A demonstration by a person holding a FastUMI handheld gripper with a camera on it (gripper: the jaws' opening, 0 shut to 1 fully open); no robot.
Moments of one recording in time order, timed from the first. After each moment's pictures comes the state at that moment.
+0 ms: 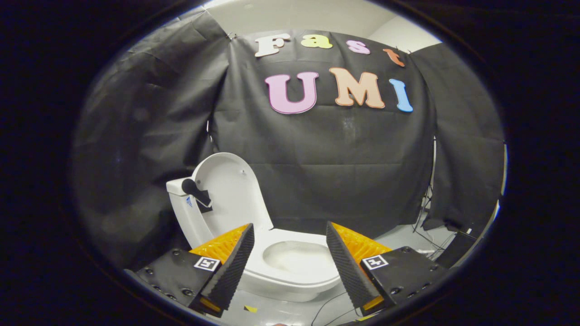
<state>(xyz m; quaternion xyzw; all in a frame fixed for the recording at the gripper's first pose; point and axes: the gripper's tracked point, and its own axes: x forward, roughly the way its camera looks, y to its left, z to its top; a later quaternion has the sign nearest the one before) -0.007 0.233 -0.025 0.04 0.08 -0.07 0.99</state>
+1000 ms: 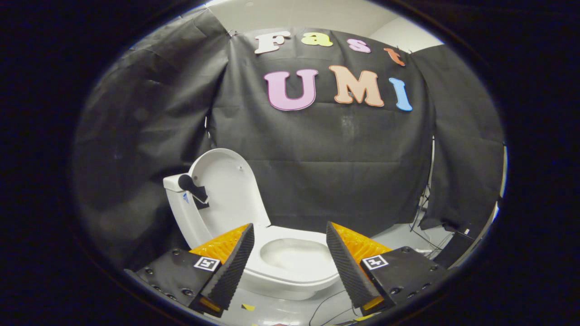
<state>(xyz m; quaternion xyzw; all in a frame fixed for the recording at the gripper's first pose) -0.006 0.231 -0.032 0.03 0.09 -0.07 0.99</state>
